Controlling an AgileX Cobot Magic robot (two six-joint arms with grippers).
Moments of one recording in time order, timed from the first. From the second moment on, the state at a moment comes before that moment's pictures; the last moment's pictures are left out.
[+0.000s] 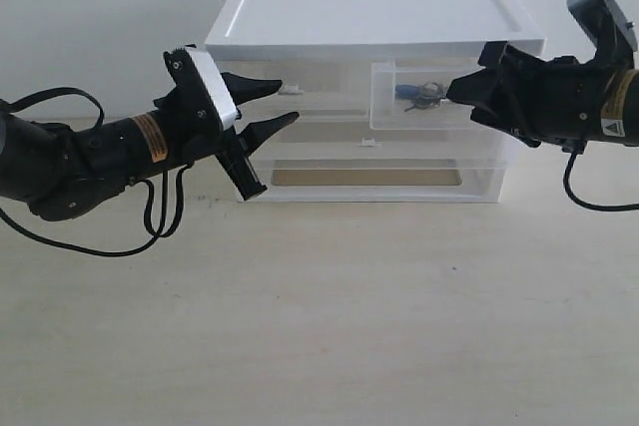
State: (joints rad) left arm -0.28 2.07 -1.09 0.76 -0.96 0.27; right arm 0.04 1.70 -0.90 -1.15 -0.68 1.65
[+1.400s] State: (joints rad) left arm -0.28 2.07 -1.09 0.76 -0.97 0.26; right arm 0.07 1.76 -0.85 -0.98 -0.76 1.41
